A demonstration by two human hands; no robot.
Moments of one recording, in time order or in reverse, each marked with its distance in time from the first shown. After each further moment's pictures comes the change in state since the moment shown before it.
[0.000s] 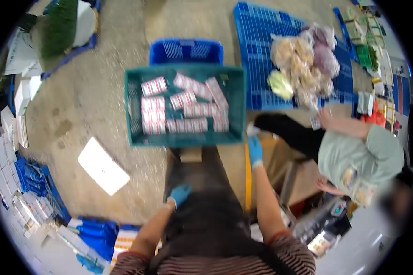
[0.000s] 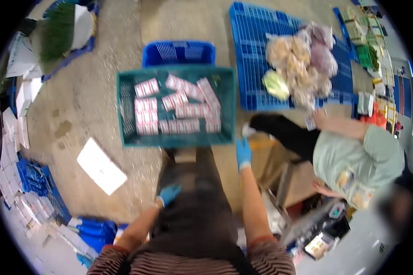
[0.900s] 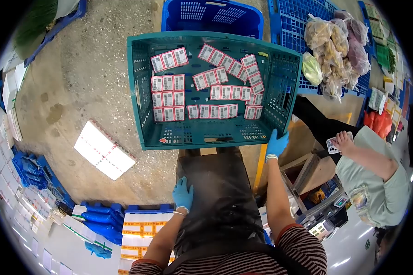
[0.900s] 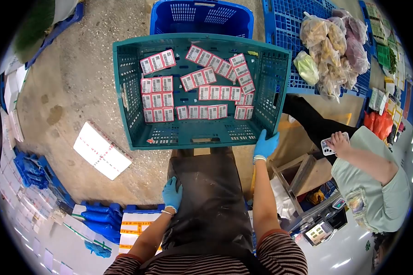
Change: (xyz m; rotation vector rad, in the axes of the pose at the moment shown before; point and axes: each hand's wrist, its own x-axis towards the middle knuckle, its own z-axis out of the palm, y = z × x) left_hand 0.004 -0.085 -0.035 0.009 0.298 -0.331; right_hand 0.021 0.002 0.130 -0.531 0.588 0.091
